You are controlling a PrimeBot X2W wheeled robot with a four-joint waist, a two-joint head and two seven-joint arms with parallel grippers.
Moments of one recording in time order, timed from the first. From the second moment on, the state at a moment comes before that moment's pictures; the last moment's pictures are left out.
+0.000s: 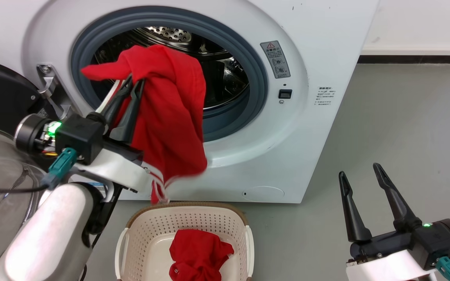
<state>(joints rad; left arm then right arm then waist) -0.50 0.49 -0.44 0.02 -0.39 0.07 -0.13 0.05 -0.05 0.10 -0.11 0.04 0.13 -0.26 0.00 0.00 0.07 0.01</state>
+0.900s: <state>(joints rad) -0.31 0.54 -0.50 -0.18 -0.39 0.13 -0.07 0.02 -0.05 0.09 -0.11 0.03 0.13 -0.26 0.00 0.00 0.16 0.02</state>
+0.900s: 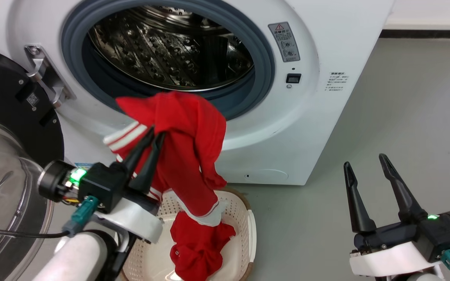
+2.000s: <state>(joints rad) -0.59 0.29 -0.64 0.93 -0.43 -0.08 -0.21 -0.23 -0.05 0.04 -0.19 0.01 0.13 -0.26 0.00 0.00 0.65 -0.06</state>
